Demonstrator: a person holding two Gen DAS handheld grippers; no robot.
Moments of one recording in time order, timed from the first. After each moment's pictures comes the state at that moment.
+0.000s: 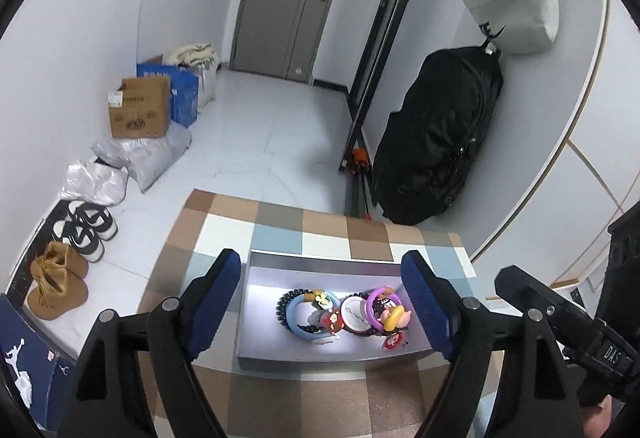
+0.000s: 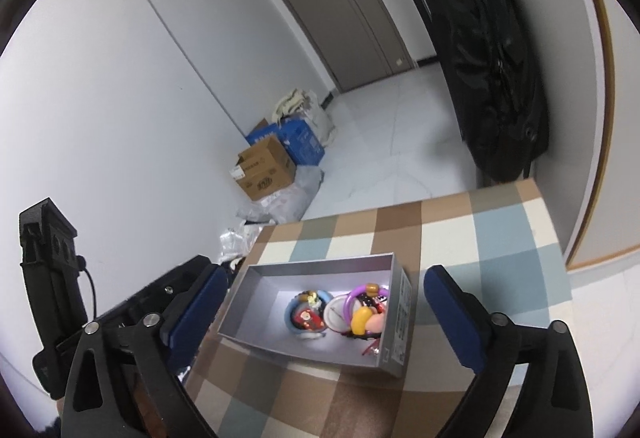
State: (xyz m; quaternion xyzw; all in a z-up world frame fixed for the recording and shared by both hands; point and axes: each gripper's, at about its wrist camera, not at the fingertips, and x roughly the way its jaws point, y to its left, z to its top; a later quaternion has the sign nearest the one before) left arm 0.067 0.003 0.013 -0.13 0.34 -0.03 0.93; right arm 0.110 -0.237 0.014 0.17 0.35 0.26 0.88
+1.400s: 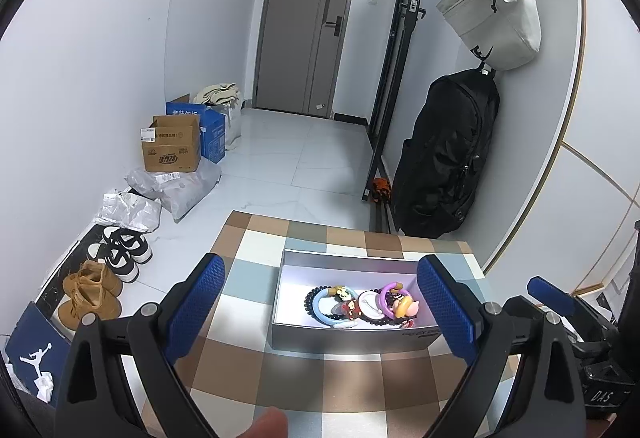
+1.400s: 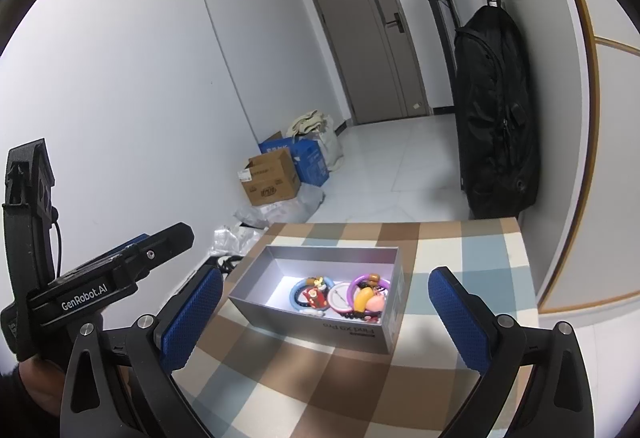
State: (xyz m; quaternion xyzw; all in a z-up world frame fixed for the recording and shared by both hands) left arm 0.014 -0.002 0.028 -0.09 0.28 0.01 0.96; right arm 0.048 -0.235 0.031 0.09 0.28 0.27 0.92
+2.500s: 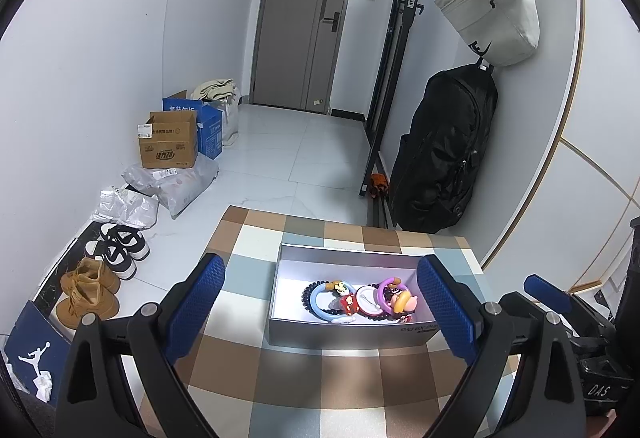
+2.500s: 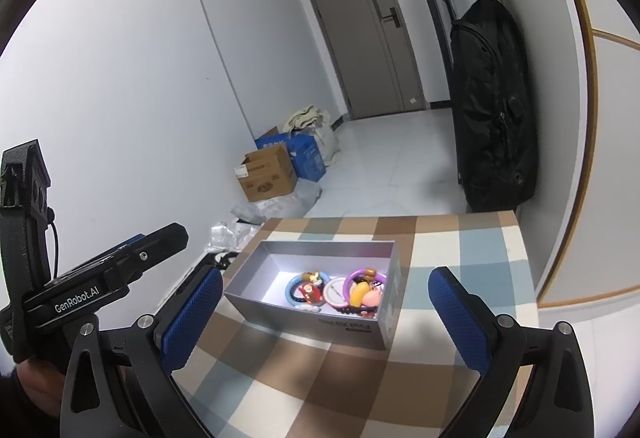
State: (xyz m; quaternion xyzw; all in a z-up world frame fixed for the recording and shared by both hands) left arm 0.016 -0.003 0.025 -0.10 0.29 0.01 0.95; right arm 0.050 -0.237 0.026 0.09 0.29 0.27 0.91
